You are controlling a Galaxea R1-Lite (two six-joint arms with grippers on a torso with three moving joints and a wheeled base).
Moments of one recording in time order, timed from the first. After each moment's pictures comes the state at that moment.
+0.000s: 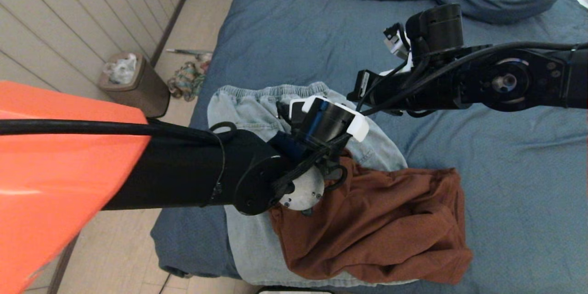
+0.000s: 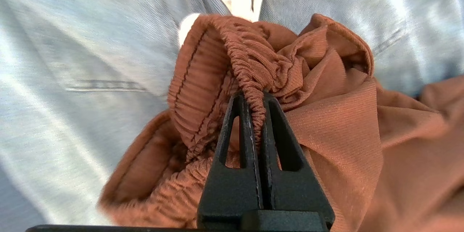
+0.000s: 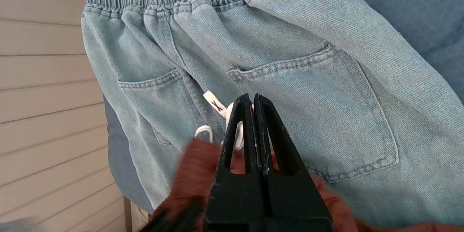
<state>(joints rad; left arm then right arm) -0.98 2.05 -1.54 0.04 0.63 -0.51 0.45 1.86 -1.63 0.12 0.04 0.45</state>
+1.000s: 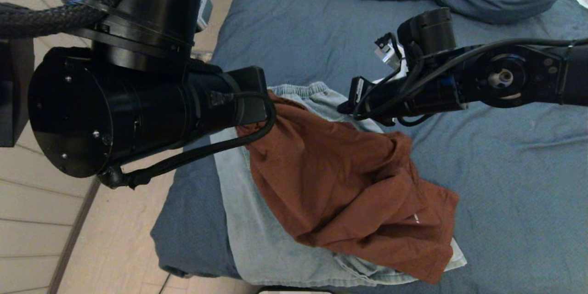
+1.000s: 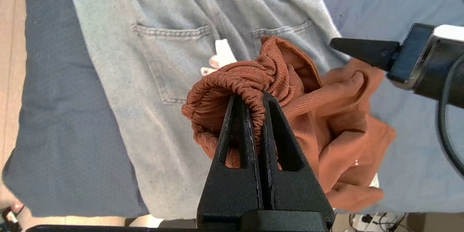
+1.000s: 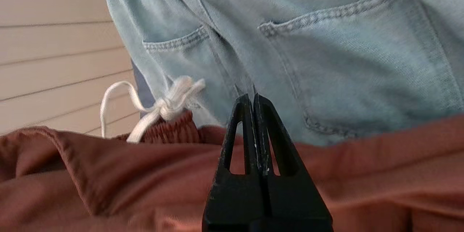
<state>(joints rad) -0.97 1.56 -1.42 0.21 0.62 -0.50 0.47 1.87 -1.67 0.25 0.17 0.53</state>
